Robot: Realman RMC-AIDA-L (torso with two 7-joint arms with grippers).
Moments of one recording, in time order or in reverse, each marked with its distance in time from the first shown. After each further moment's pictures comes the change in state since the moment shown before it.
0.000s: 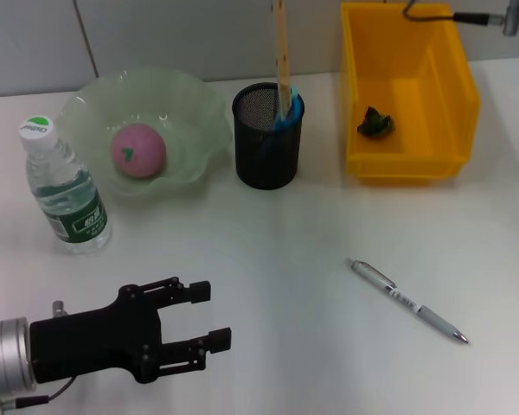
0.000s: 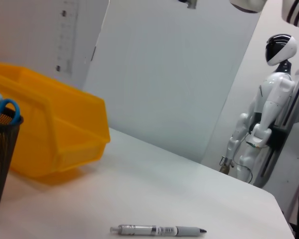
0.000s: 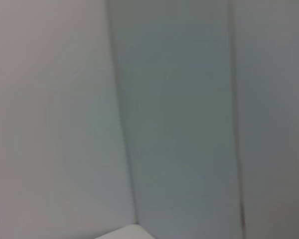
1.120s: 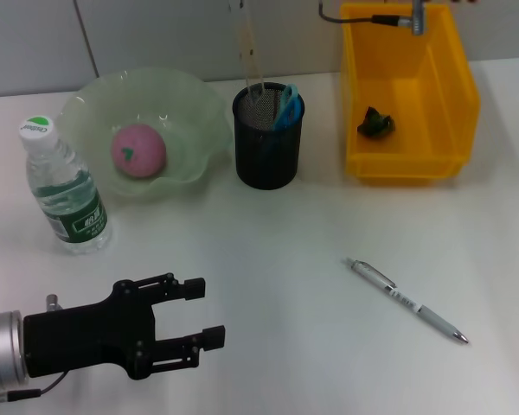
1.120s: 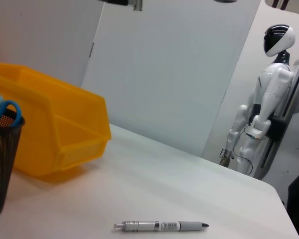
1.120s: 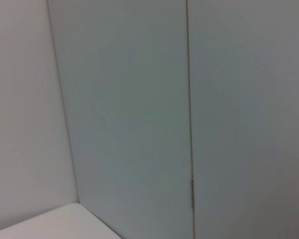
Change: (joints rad) left arm -0.001 0.003 0.009 0.044 0.009 0.007 -0.018; right arm 0.172 0.028 -0.075 0.286 -0.085 0.366 -0.107
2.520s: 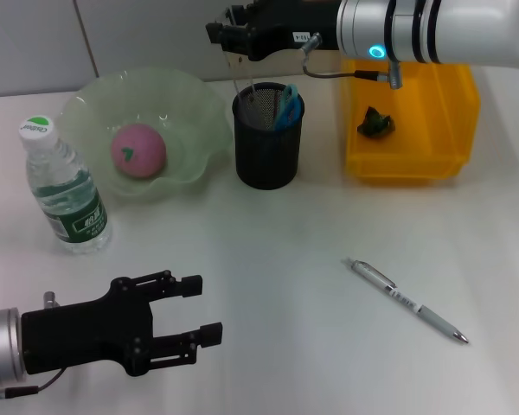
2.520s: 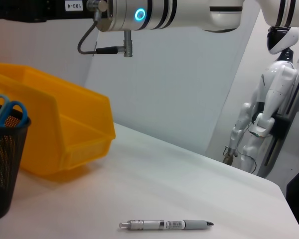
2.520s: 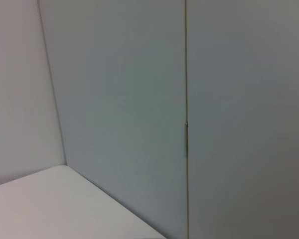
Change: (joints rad) left arm 0.001 0.001 0.000 0.010 0.000 -0.004 -0.007; right arm 0.028 0.019 -0.007 0.237 0.073 0.121 -0.222
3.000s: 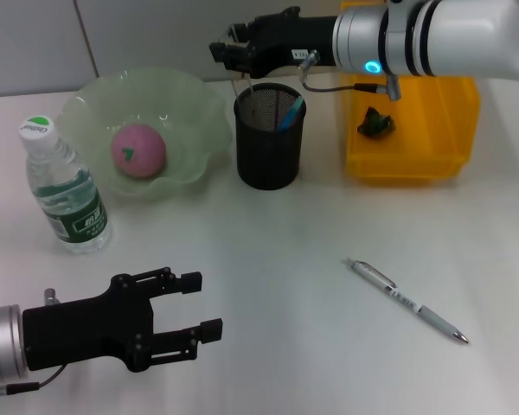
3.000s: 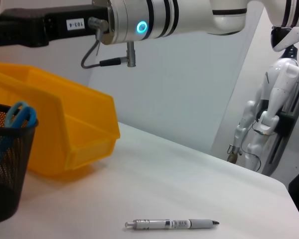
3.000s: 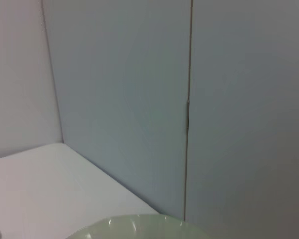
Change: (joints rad) left arm -0.004 -0.002 -0.002 0.004 0.000 -0.016 0.004; right arm -0.002 0.000 -0.049 0.030 -0.002 0.042 -0.027
